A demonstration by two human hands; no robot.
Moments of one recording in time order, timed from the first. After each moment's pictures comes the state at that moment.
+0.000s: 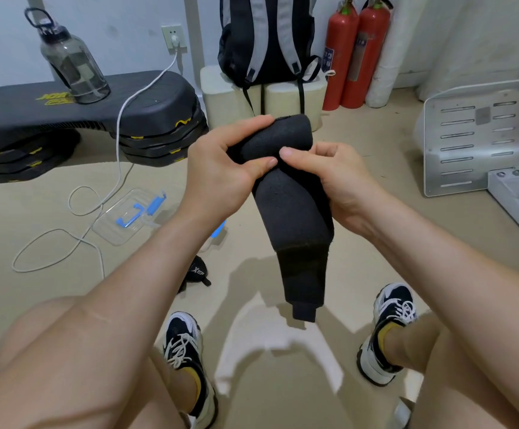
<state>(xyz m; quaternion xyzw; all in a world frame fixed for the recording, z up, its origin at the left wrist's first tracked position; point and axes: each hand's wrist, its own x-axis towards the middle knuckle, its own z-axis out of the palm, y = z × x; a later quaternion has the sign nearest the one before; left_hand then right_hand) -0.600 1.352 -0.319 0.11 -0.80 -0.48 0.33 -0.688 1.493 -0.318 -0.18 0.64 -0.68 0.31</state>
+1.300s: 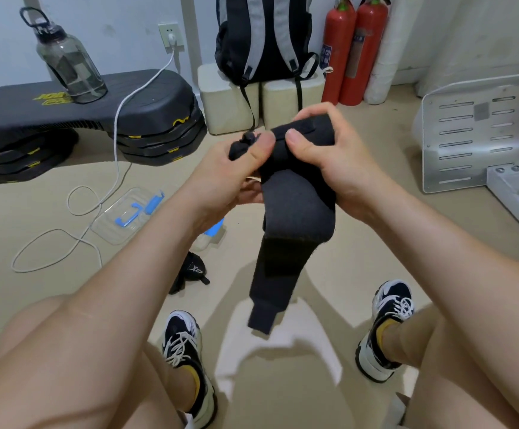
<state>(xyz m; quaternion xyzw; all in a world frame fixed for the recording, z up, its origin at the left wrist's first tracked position) -0.600 1.359 -0.316 0.12 -0.68 -0.72 0.09 -0.699 1.497 -0.310 -0.28 0.64 -0.68 0.22</state>
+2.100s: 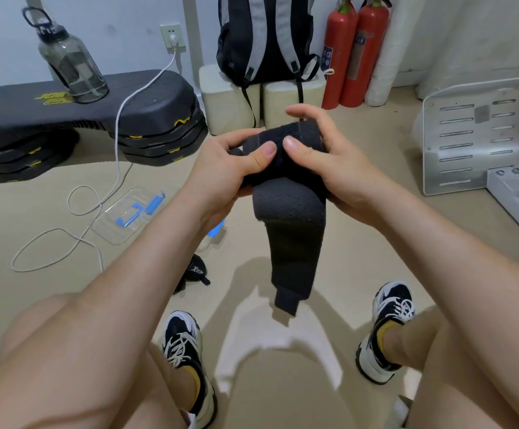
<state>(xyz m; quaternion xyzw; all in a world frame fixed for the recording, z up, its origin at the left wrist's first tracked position) -0.604 1.352 -0.317 0.16 -0.65 -0.73 0.15 -0.698 1.499 -0.313 -0.32 0.64 -0.64 0.28</state>
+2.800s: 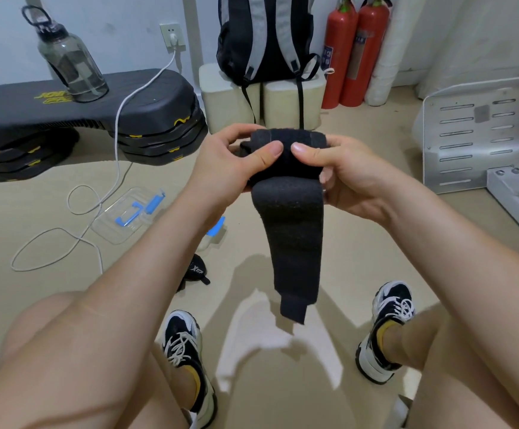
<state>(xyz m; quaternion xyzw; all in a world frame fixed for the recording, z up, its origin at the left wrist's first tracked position) -0.604 1.356 -0.313 0.17 -0.70 -0.67 0.18 -0.706 1.505 -0.311 -0.21 0.60 -0.66 0.39</state>
